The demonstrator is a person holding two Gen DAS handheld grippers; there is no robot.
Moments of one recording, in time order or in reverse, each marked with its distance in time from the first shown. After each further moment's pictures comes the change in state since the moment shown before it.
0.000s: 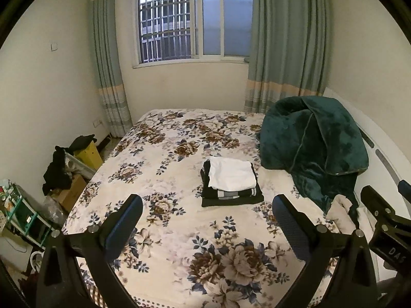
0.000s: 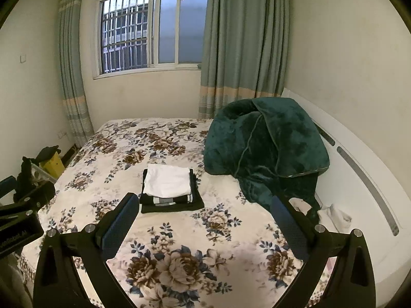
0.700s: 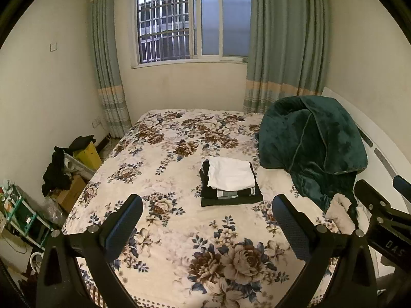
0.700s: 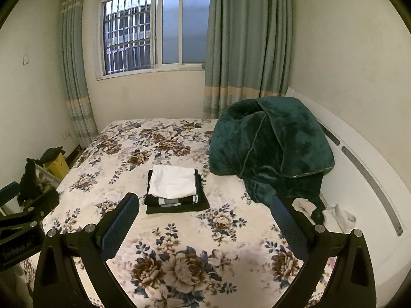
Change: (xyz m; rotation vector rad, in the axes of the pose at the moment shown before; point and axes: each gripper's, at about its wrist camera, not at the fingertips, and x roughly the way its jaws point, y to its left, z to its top) left arm 0.001 -0.001 0.002 0.009 -0.002 -0.011; right arm 0.005 0.008 0.004 0.007 0.002 0.024
